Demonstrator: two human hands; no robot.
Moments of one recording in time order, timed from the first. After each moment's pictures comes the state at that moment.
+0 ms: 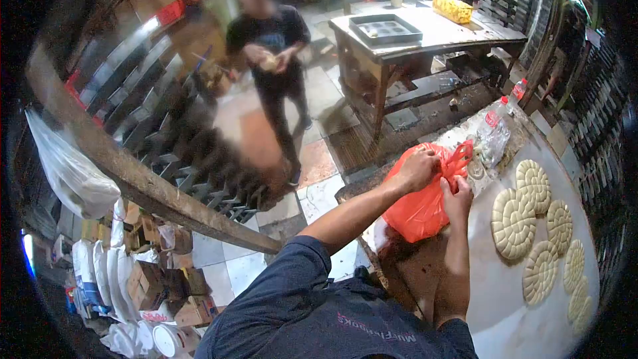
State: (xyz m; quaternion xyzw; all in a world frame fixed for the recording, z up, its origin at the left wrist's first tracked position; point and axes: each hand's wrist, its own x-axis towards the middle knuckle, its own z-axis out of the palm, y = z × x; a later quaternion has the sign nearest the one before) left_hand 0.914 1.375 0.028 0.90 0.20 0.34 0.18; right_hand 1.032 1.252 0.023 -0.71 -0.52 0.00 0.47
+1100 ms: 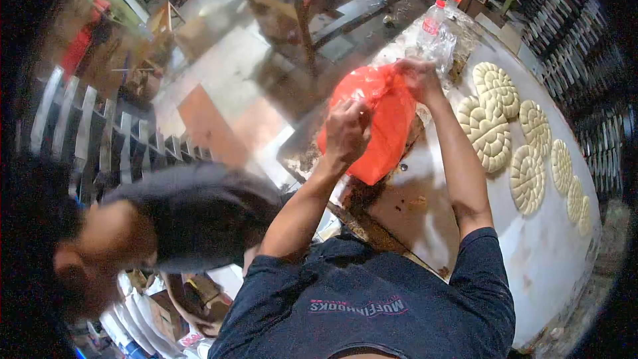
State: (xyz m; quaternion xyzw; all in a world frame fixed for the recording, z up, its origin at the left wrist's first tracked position) left_hand 0.883 1.312 0.052 0.83 0.30 0.43 0.19; right_hand 1.128 1.321 0.048 -0.62 -0.68 -0.02 0.39
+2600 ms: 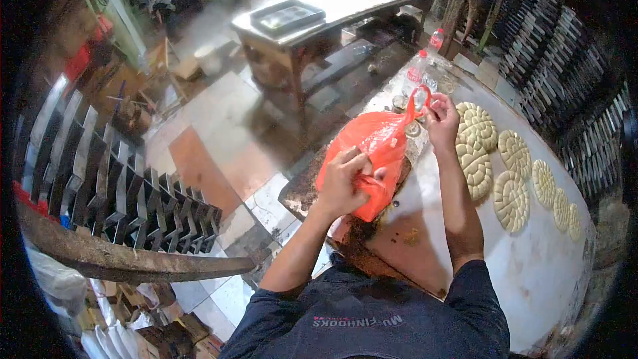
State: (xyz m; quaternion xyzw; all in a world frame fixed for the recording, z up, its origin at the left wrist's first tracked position) left_hand 0.837 1.286 0.121 0.83 0.13 0.45 0.32; right_hand 1.105 1.266 0.105 -0.61 -0.40 0.04 0.68
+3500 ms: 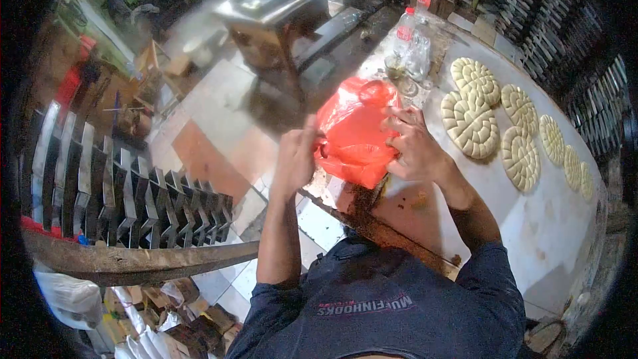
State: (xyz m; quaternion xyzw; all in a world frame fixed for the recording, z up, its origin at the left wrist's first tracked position) left_hand 0.787 1.301 0.133 0.70 0.30 0.33 0.56; right_hand 1.011 1.178 0.125 -0.60 -0.77 -0.08 0.23
